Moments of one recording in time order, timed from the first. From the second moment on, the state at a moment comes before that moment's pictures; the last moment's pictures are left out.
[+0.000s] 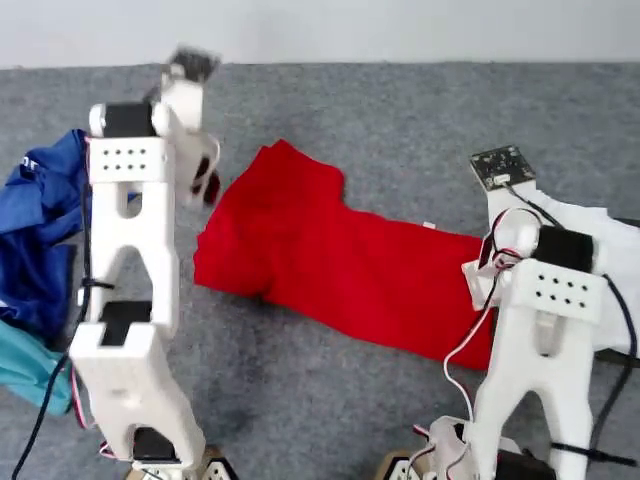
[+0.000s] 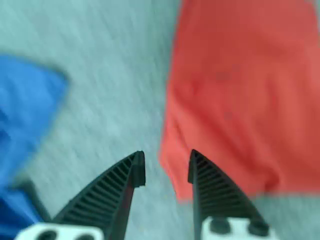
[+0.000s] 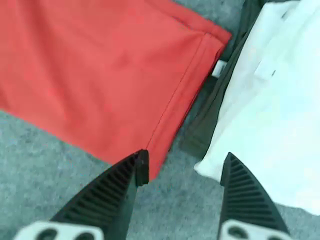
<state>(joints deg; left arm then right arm) -4.5 23.0 -27.1 99.4 -13.1 12.0 -27.0 25.1 85.4 27.7</state>
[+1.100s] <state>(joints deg) -7.8 34.0 -12.4 91.9 -22.1 12.0 -34.0 27.1 89.1 27.8</state>
